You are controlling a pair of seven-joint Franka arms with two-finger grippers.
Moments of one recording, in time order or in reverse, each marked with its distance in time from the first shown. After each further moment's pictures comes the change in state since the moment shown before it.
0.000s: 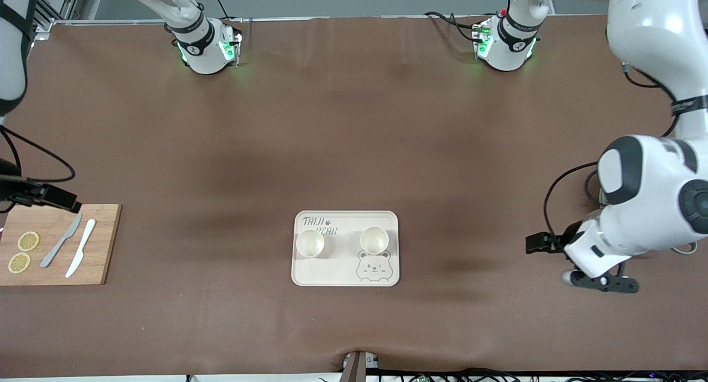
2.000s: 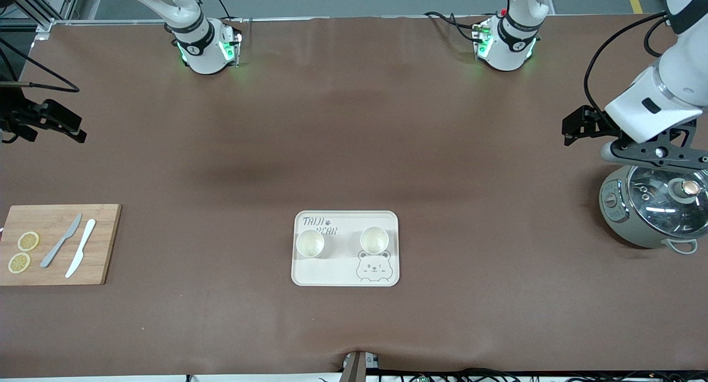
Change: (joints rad) left arm -0.011 -0.414 -0.098 -0.116 0.153 -0.393 -0.032; right arm 0.025 -0.328 0.021 -0.298 0.000 -0.021 -0.059
